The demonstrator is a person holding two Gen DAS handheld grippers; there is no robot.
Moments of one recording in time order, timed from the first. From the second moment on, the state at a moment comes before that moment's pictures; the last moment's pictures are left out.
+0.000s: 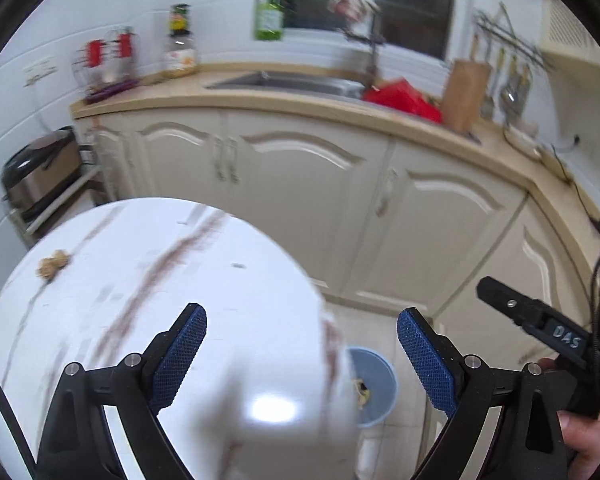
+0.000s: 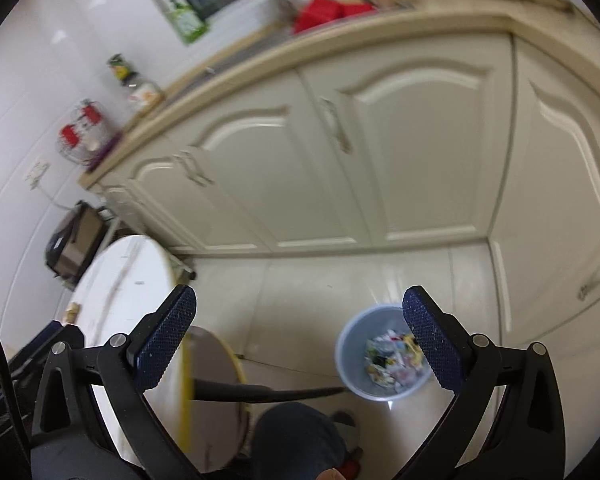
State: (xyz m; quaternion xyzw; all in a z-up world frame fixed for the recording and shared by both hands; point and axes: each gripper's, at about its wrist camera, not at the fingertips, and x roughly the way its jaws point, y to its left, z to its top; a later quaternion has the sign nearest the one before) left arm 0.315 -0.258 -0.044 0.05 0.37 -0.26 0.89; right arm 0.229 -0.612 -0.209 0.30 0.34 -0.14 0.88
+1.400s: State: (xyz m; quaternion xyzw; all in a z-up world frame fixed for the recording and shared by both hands) left arm 0.419 -0.004 -0.080 -0.04 0.39 -0.03 0.92; right arm 0.458 -0.242 -0.185 0.02 0.40 0.12 0.91
